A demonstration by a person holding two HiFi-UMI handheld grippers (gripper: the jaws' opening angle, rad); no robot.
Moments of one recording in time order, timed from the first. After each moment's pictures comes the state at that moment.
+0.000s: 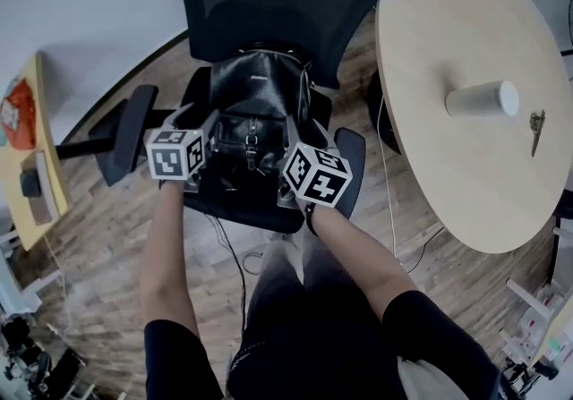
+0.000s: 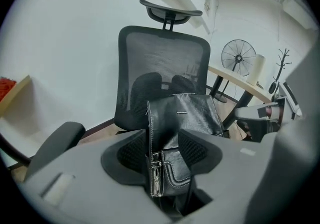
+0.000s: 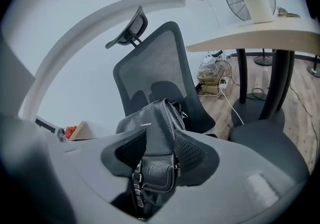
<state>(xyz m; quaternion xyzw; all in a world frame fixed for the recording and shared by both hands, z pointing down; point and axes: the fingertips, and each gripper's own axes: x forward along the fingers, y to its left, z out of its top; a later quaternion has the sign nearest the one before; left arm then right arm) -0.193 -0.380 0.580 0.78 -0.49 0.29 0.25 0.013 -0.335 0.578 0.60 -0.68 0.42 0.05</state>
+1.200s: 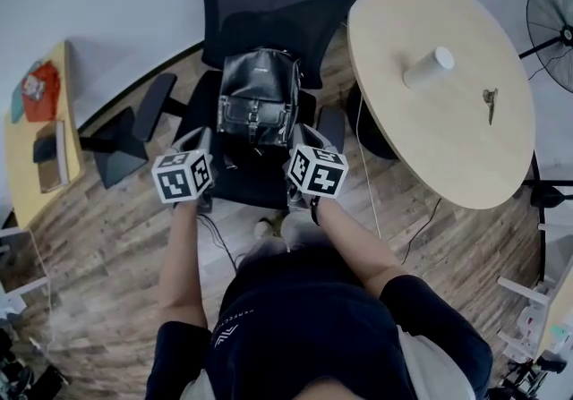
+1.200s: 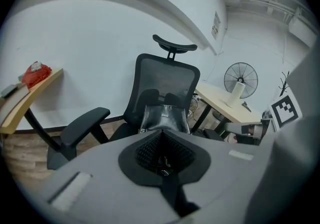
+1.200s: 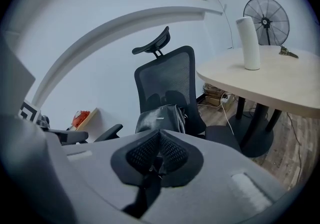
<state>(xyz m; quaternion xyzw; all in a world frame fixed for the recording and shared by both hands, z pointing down) -0.205 -0.239 0.476 0.76 -0.55 0.20 0.28 0.013 -0.235 0.497 0.59 -0.72 0.34 0.10</state>
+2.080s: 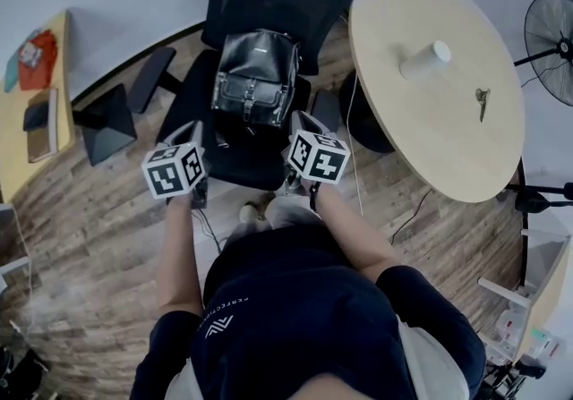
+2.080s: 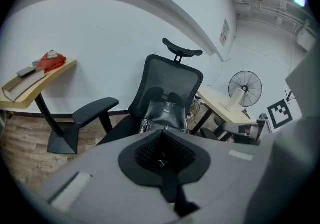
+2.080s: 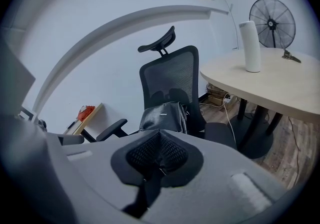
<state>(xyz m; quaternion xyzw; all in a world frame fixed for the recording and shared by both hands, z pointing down) -0.213 -0.186 0.475 0.74 -0.57 0.17 0.31 0.016 -0.212 0.488 0.57 -0.74 0.34 0.12</state>
